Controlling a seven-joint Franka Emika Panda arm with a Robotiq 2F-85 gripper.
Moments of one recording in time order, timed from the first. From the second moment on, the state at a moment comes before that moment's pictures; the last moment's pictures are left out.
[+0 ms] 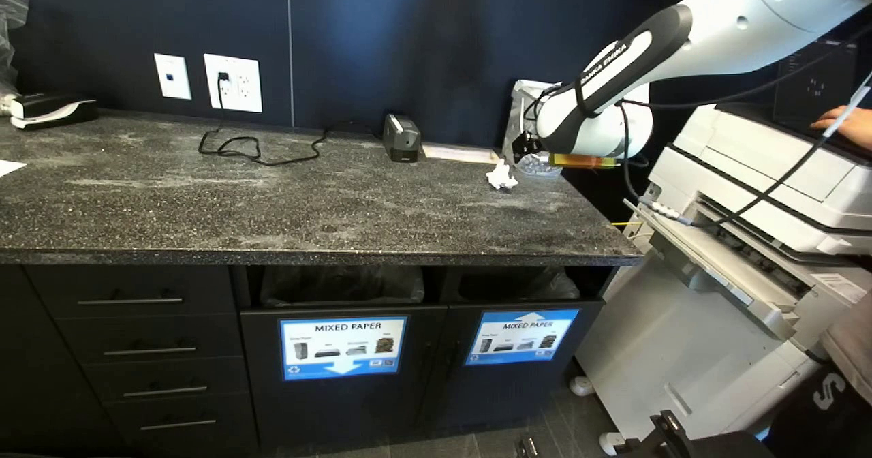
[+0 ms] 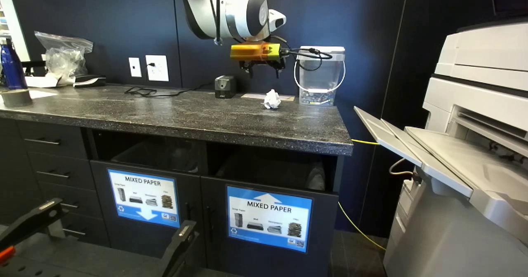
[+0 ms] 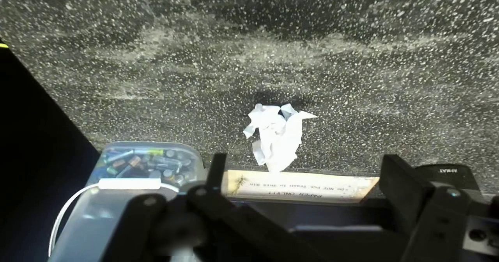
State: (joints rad) arm -0.16 0.56 0.06 -1.88 -0.10 3.10 -0.06
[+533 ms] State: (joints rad) arm -0.16 0.80 0.07 -1.61 -0.10 3.10 -0.09
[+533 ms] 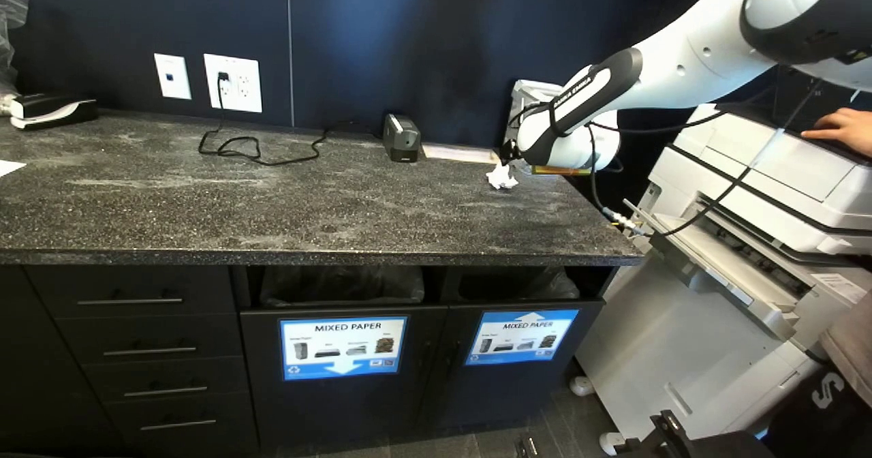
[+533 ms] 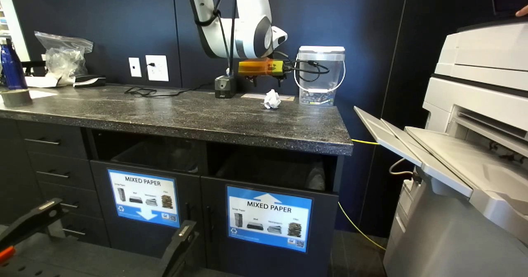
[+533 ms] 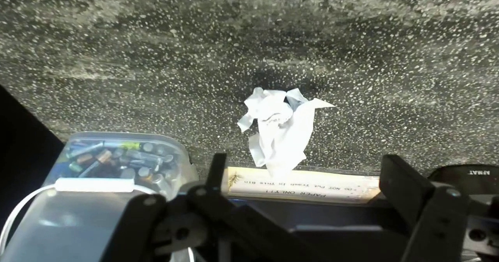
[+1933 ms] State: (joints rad) arm -0.16 1.22 0.11 -1.05 -0.10 2.99 -0.18
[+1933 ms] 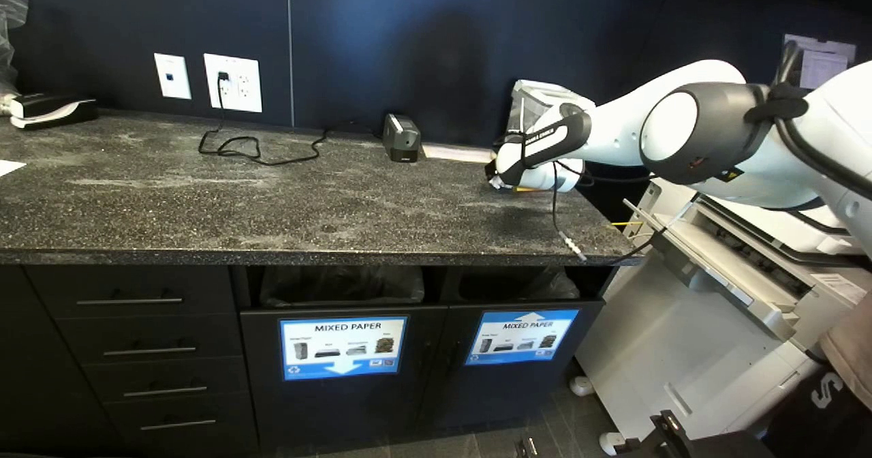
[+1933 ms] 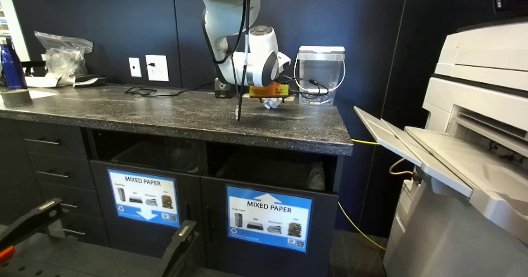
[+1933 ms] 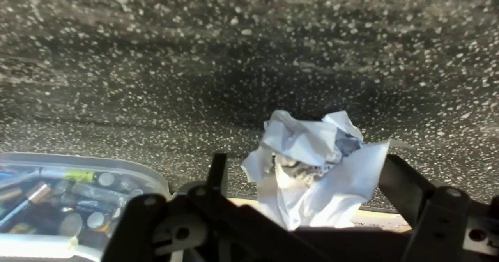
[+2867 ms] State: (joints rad) arm -0.14 1.29 0.09 -0.90 -0.10 2.85 -0.20
